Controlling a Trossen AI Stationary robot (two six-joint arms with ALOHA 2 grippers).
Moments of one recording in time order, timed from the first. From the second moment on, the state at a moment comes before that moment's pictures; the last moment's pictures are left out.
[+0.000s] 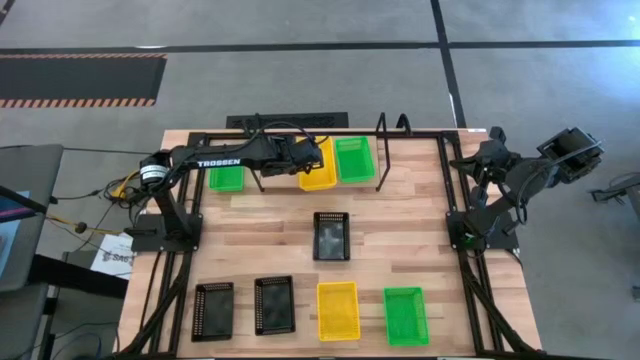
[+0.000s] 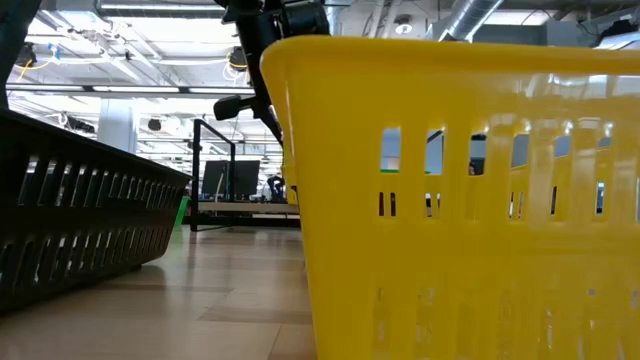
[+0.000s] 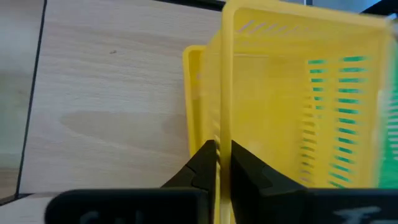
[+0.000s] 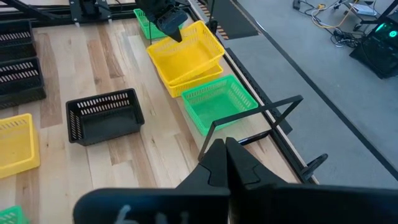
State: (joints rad) left arm 0.28 1.77 1.48 -0.85 -0.43 -1.28; right arm 0.52 0.83 1.49 -1.55 0.81 0.58
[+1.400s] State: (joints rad) left arm -0.07 1.77 1.66 -0.89 -0.33 -1.09; right arm 0.52 0.83 1.49 -1.55 0.81 0.63
